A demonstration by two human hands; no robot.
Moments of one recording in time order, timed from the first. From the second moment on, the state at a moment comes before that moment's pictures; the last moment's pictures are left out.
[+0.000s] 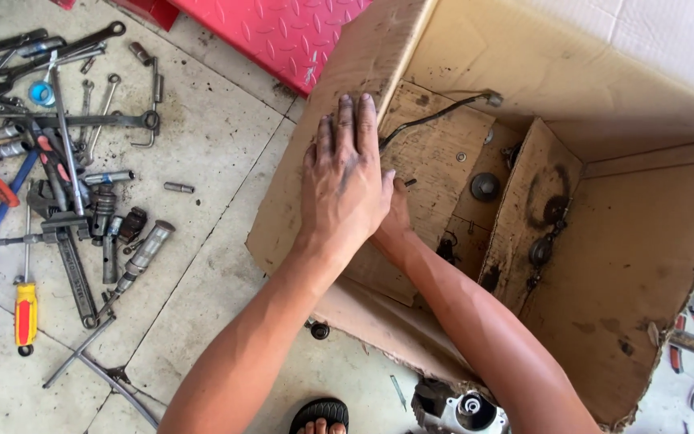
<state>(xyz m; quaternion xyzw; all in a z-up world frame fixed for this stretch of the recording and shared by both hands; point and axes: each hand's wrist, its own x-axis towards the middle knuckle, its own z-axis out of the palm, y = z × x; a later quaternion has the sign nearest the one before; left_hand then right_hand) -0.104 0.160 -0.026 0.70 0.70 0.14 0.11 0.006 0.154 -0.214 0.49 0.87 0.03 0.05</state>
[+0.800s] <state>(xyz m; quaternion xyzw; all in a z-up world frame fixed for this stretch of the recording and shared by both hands) -0.106 0.144 -0.062 0.84 0.41 0.33 -0.11 0.337 -0.147 0.051 0.74 0.46 -0.28 -0.40</state>
